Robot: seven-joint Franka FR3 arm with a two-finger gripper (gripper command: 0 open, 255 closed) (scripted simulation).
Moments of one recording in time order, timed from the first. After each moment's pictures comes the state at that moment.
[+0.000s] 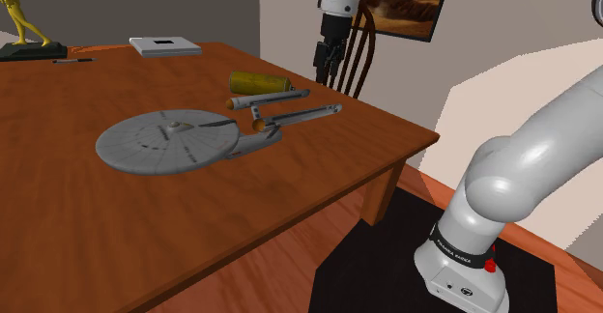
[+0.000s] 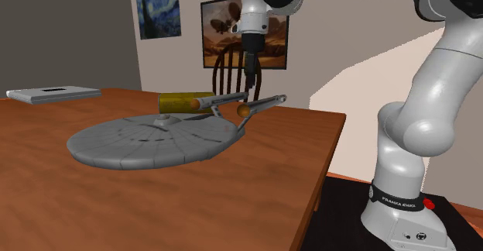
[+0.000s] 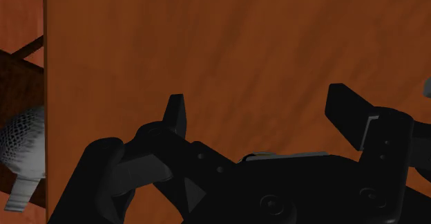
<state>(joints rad) 0.02 -0.38 0.01 -2.09 0.02 1.76 -0.18</state>
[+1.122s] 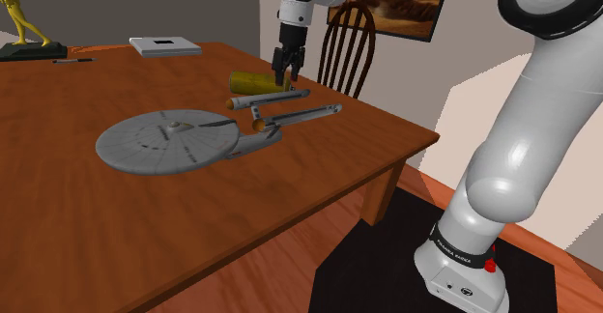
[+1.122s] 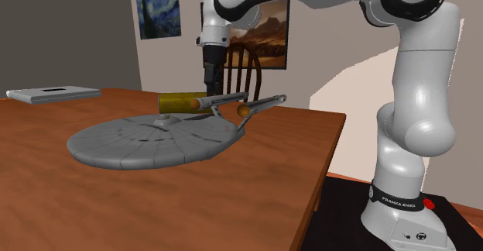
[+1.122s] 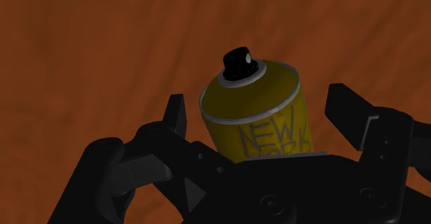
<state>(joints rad) 0.05 -0.01 0.02 -1.79 0.10 1.83 -0.23</state>
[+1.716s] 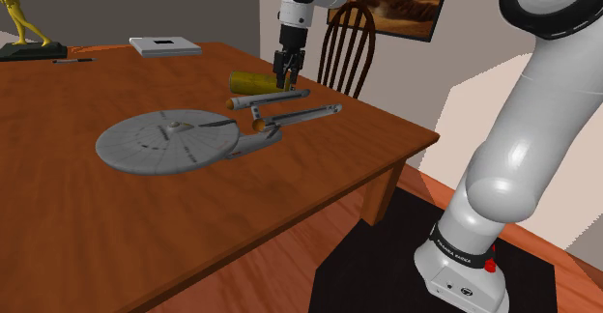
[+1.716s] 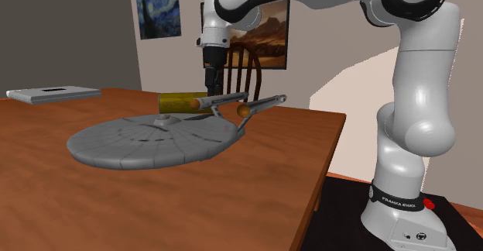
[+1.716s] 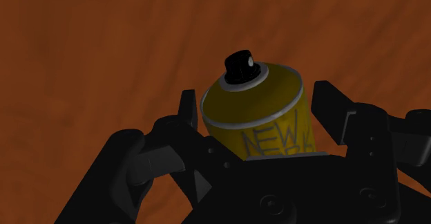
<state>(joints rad) 0.05 -0.01 0.02 -1.81 0.10 1.84 -0.23</state>
